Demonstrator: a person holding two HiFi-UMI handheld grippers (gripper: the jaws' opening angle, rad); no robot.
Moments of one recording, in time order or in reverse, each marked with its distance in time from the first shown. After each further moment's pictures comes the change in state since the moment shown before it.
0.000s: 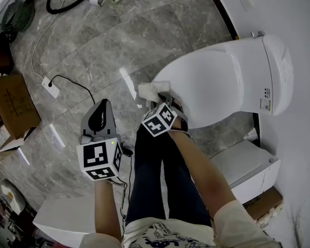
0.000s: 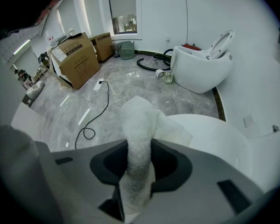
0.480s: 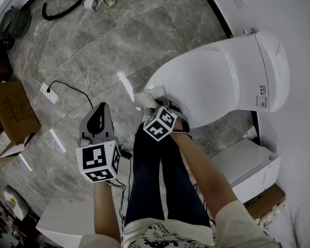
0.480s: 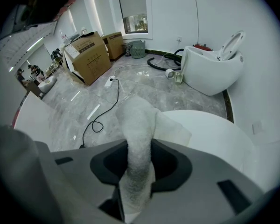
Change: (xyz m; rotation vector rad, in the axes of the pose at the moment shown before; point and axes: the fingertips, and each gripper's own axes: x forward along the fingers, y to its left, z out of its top) left arm 0.000 -0.012 0.002 0.023 0.007 -0.019; right arm -0.009 0.010 -0.018 -0.091 0.009 0.106
